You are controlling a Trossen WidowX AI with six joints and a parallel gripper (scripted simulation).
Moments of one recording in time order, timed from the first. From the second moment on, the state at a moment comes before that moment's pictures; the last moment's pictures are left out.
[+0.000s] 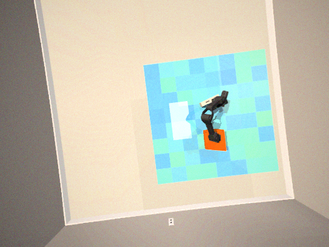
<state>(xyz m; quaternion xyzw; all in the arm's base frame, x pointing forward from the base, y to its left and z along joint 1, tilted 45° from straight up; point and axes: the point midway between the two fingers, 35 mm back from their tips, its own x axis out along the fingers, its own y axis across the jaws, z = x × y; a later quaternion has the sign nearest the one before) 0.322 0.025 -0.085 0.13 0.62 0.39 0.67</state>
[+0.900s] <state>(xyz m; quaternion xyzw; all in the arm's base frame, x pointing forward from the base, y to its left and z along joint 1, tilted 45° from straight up) 0.328 0.026 -0.083 0.13 0.62 0.39 0.67</state>
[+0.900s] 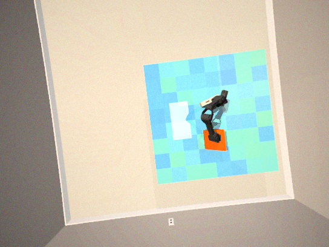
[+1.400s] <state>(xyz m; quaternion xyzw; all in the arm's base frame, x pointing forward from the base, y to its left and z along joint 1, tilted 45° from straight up) 0.330 0.027 -0.083 0.13 0.62 0.39 0.67</state>
